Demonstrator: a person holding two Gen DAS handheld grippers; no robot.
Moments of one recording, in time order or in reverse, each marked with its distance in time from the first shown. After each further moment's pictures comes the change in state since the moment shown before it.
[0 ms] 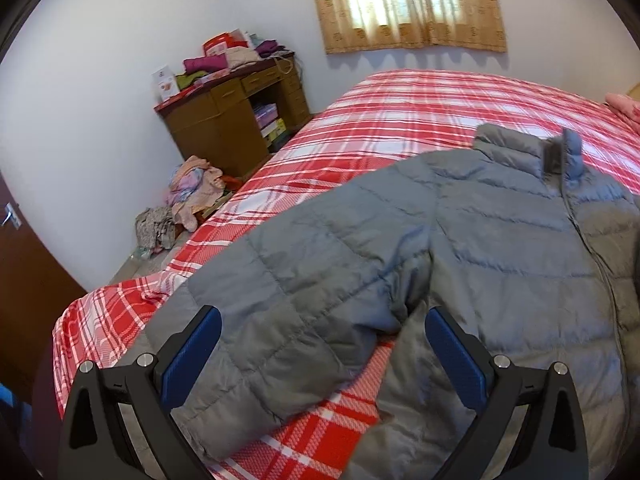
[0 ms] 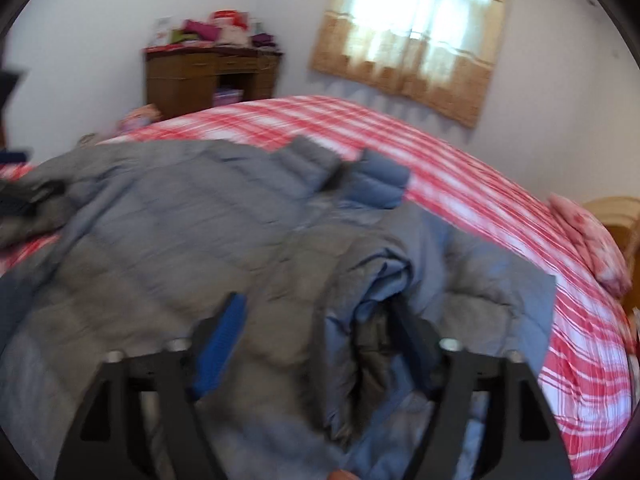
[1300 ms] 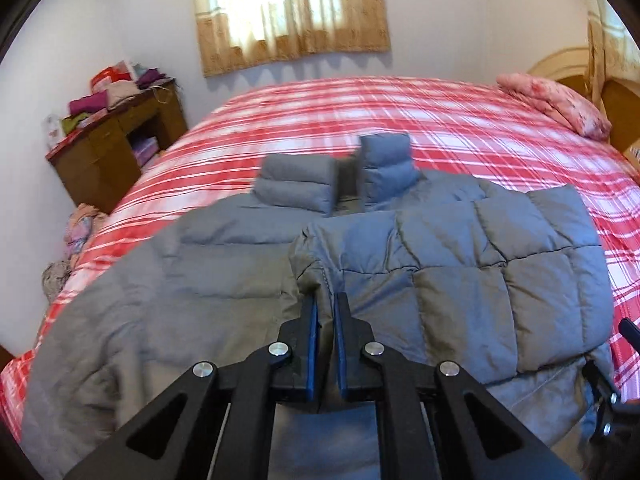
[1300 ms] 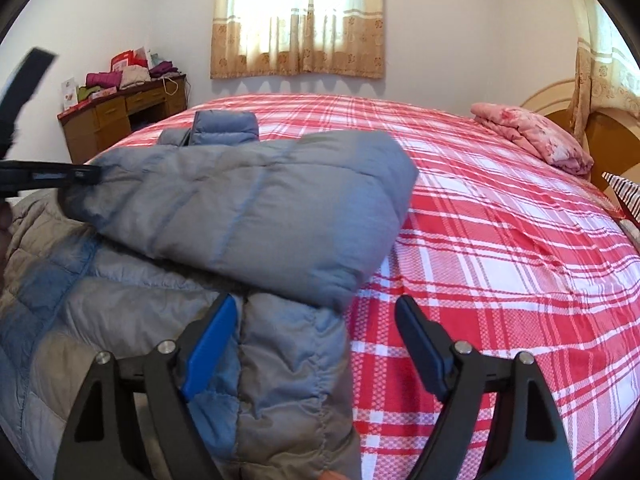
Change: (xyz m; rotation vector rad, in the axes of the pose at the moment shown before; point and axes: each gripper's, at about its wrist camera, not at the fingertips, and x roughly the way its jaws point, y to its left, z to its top) left arm -0.023 -0.188 0.043 0.164 -0.052 -0.352; right arm -0.009 -0.115 -0.098 0.402 0.011 -0.172
